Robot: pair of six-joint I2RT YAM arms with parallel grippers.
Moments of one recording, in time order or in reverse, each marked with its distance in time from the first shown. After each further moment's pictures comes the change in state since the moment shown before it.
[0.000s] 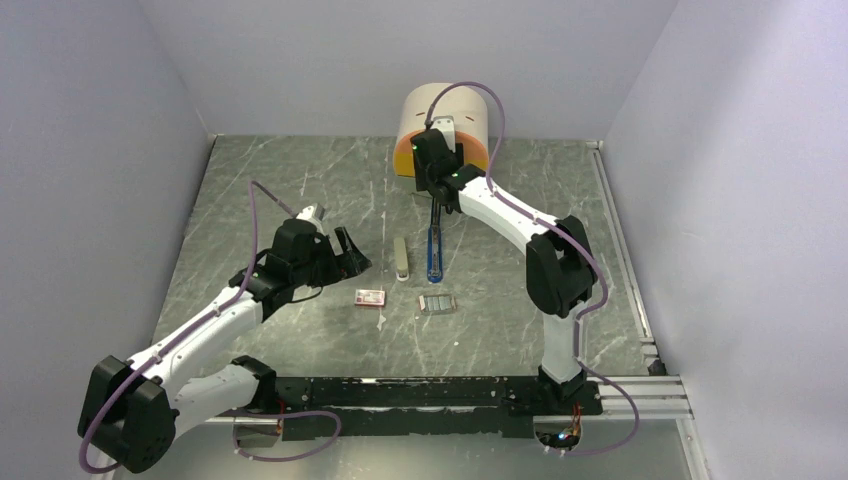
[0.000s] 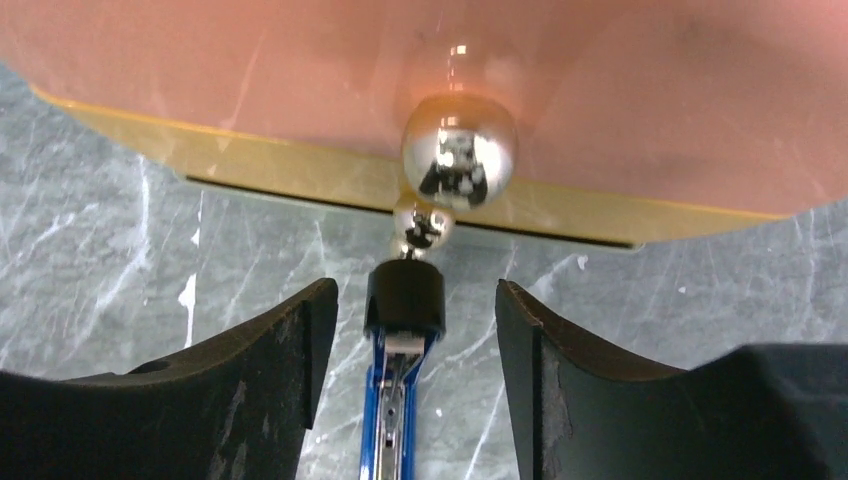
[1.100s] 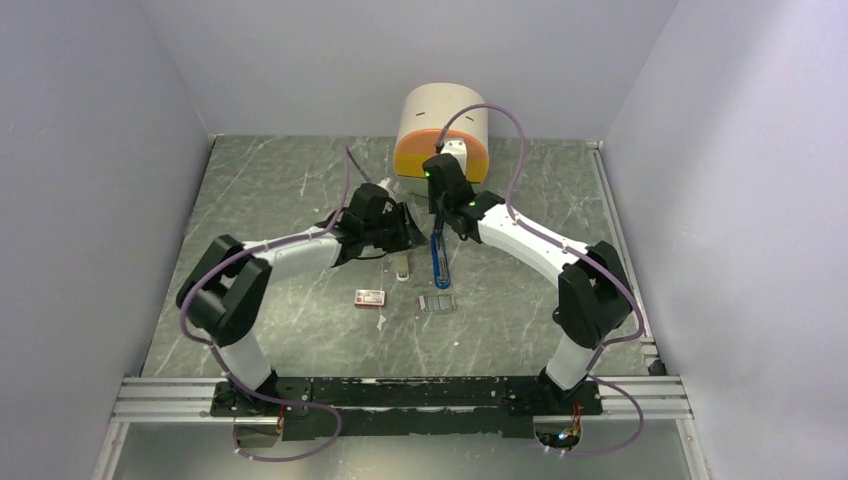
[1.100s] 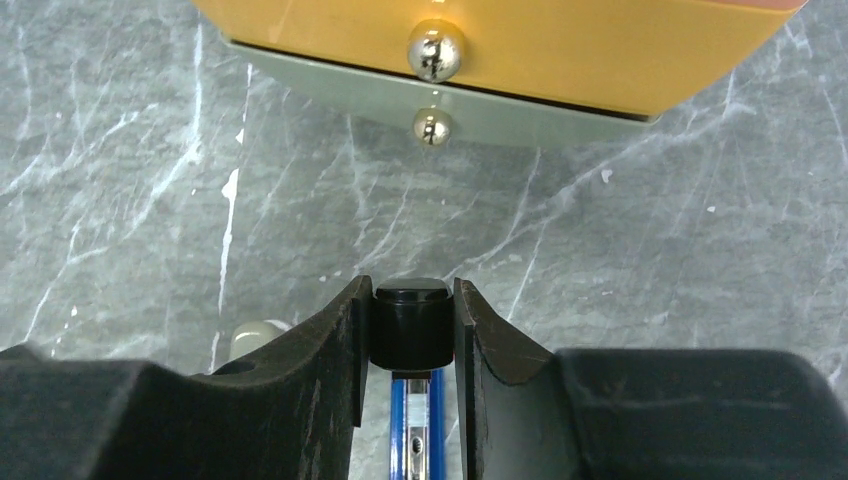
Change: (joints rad) left arm -0.153 0.662 0.375 0.338 0.161 -0.064; right arm 0.042 -0.238 -0.297 0.080 -0.052 0.074
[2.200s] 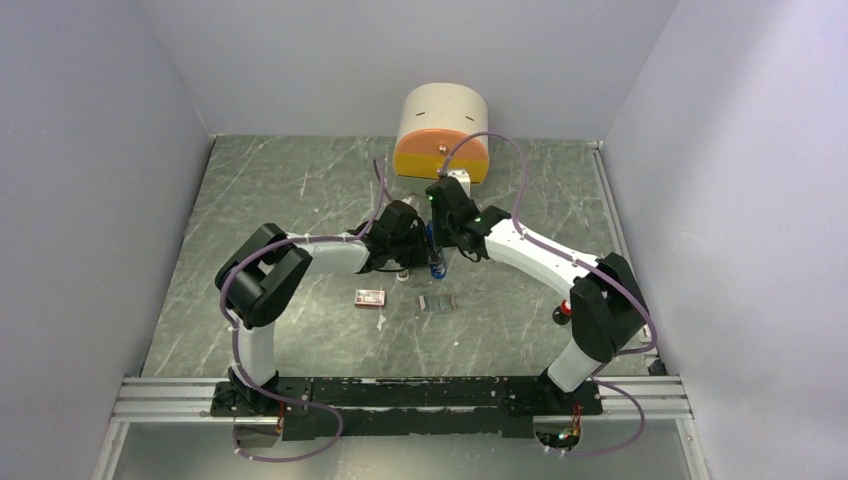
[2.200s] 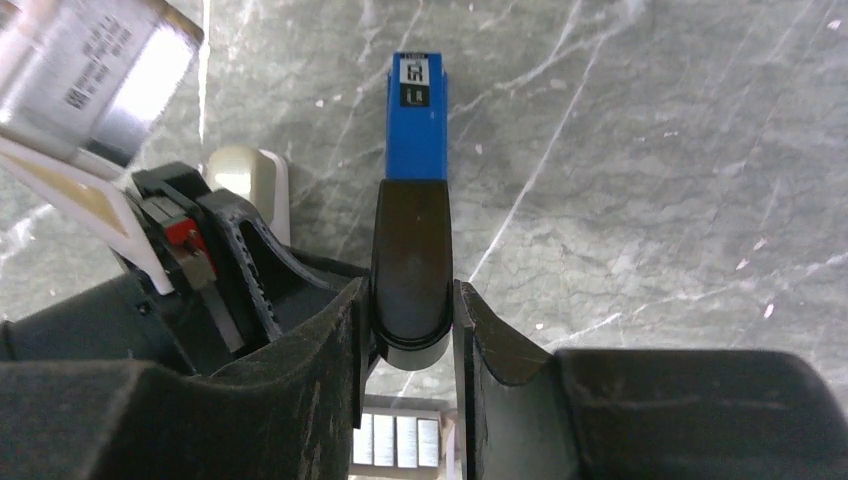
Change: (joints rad) left arm -0.109 0.230 0.078 0.025 -0.094 -0.065; right arm 0.031 -0.099 -0.135 -0.167 -0.130 0.111
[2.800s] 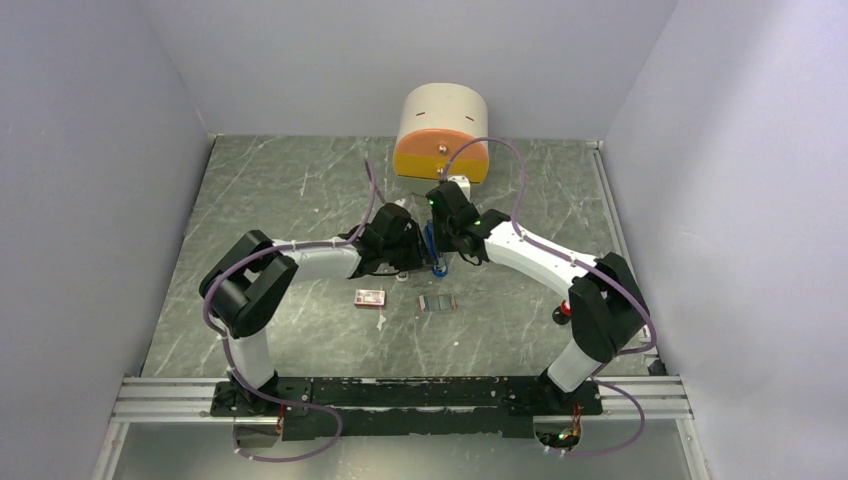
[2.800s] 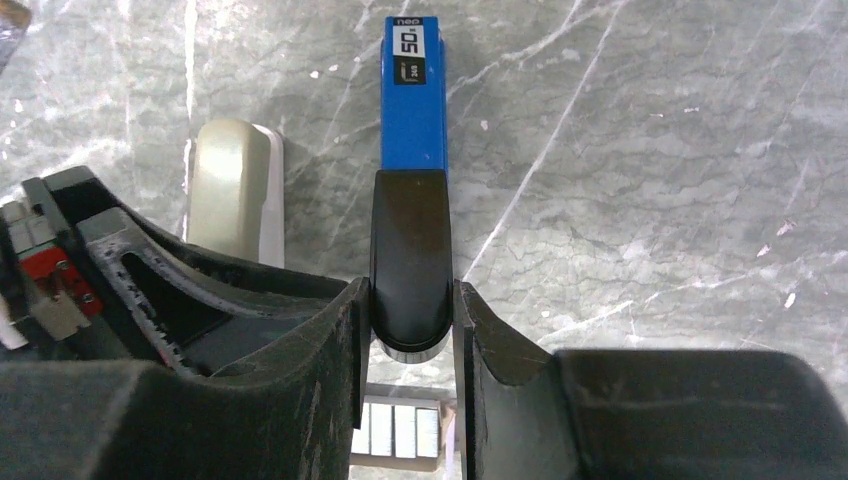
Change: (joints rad) left arm -0.002 -0.085 -0.063 -0.010 -0.022 -0.002; right arm 0.001 -0.002 -0.038 -0.003 -0.034 0.014
